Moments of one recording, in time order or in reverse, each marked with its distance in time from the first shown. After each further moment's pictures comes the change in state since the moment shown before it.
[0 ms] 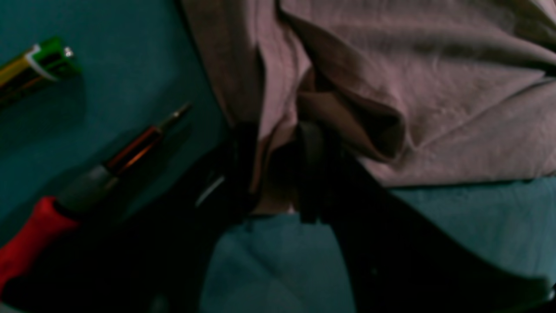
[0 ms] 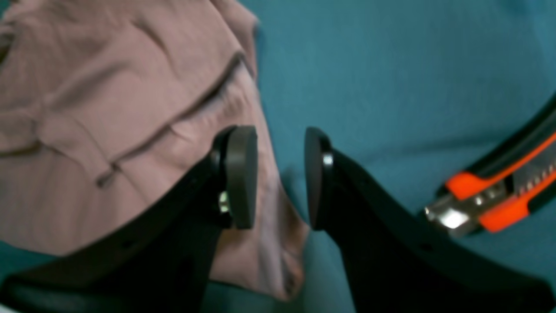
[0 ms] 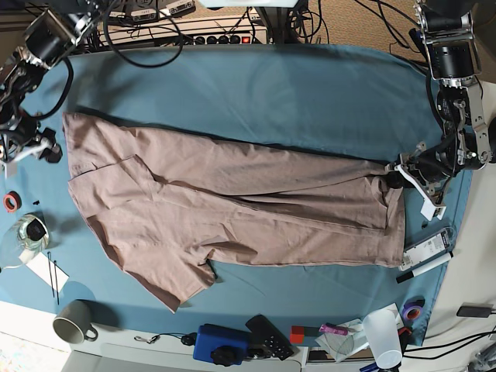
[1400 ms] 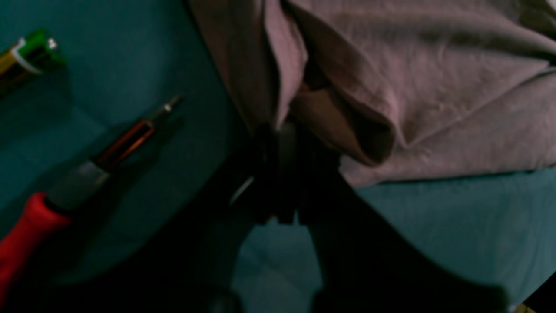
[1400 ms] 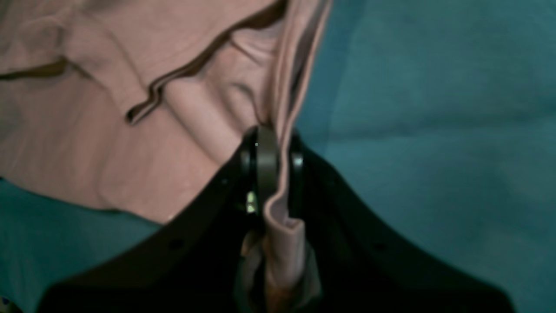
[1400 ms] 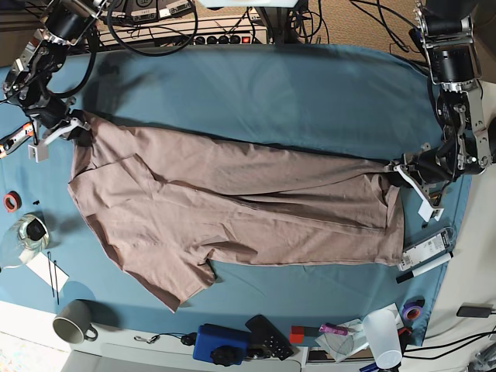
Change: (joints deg) left arm -1.9 -0.2 0.1 -0.3 0.2 0.0 5.5; right arm -8.3 -3.8 -6.0 0.9 4.6 1.1 4.1
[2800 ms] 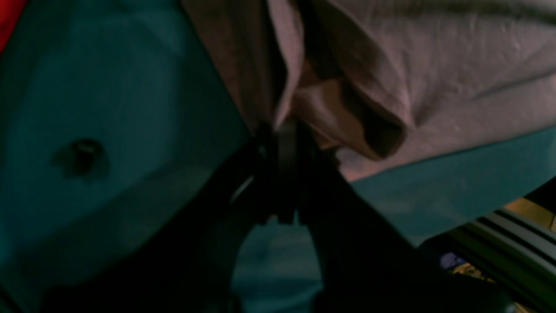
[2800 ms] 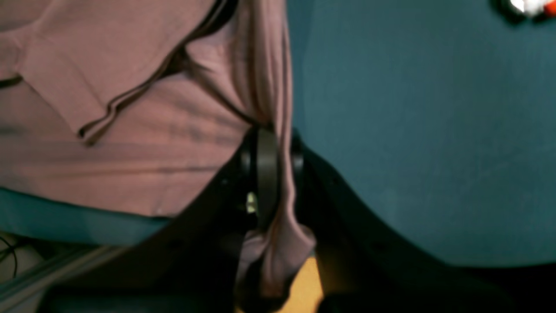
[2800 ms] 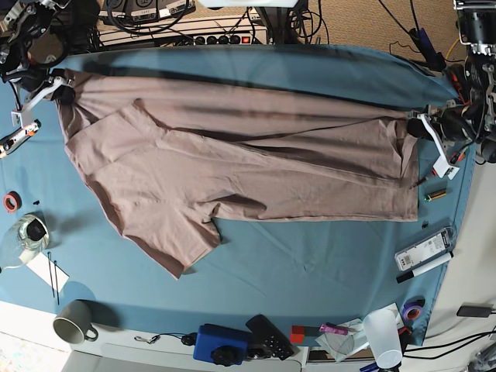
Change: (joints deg) left arm 16.9 -10.7 -0.2 10.3 -10.7 -1.9 6.2; right arm -14.3 0.3 9.0 17.1 8.0 0.7 -14.1
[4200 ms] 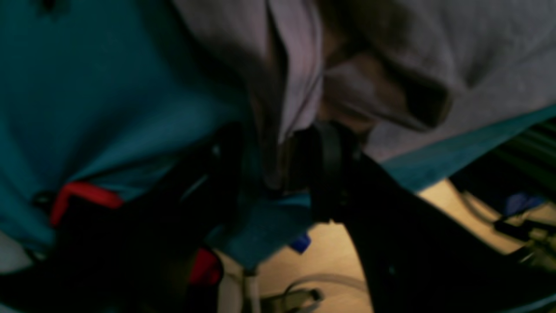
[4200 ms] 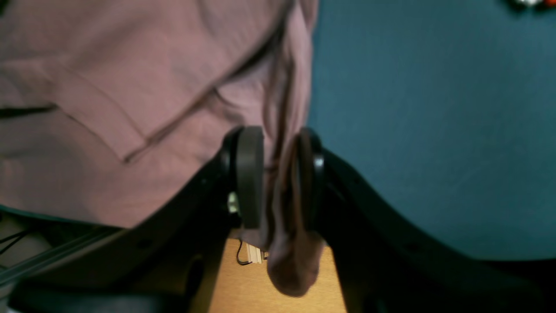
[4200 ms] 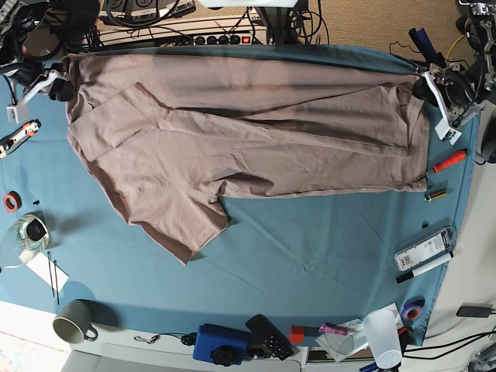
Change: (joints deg) left arm 13.4 1.5 -7.5 15.5 7.0 -6.9 2.2; right arm -2.9 2.7 0.1 0.0 7.3 1.4 0.0
